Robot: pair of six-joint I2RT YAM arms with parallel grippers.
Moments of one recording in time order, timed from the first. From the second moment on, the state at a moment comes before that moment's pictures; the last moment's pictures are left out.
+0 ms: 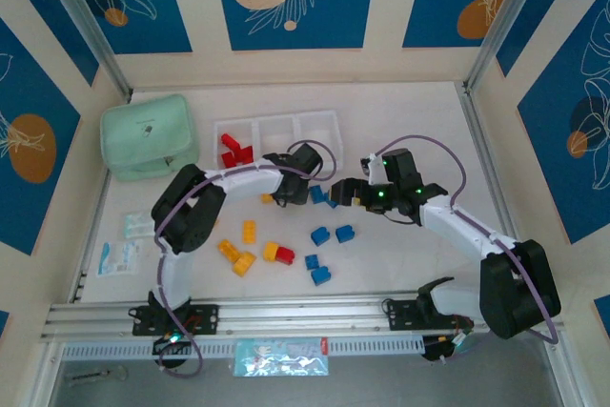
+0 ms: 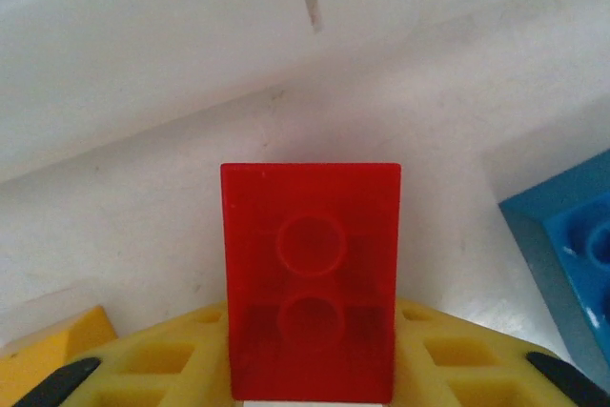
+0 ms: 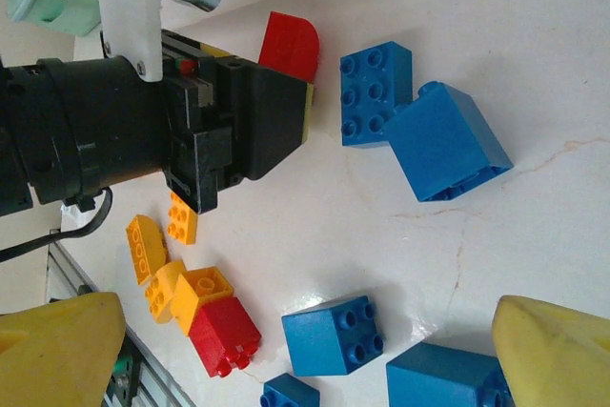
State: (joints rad) left arm -0.77 2.00 1.37 -0.64 -0.20 -0.52; right arm 0.35 1.24 0.69 -0.31 -0.57 0.53
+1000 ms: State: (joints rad) left arm -0.52 1.56 1.28 -0.72 -0.18 -0.46; right arm 0.59 1.33 0.91 -0.38 -0.50 0.50
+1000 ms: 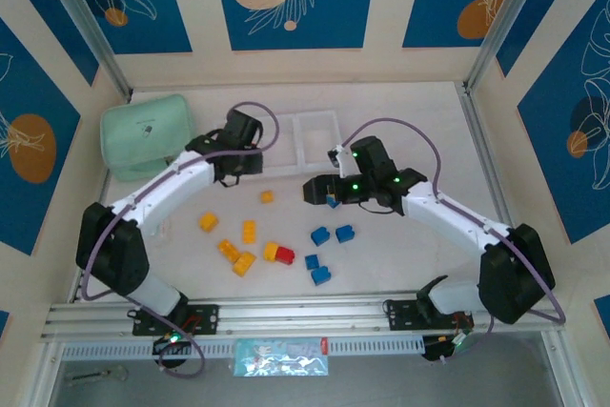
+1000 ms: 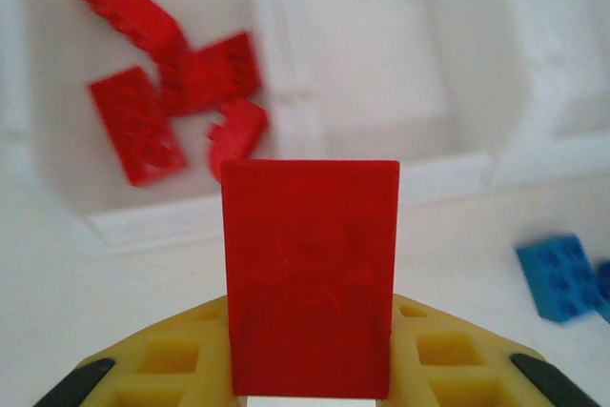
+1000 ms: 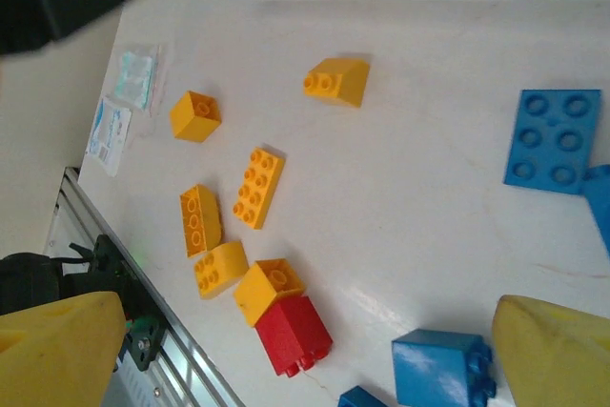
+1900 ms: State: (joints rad) left arm -0.40 1.65 1.31 -0.75 -0.07 -0.40; right arm 0.60 1.29 0.94 -0.46 -0.43 0.50
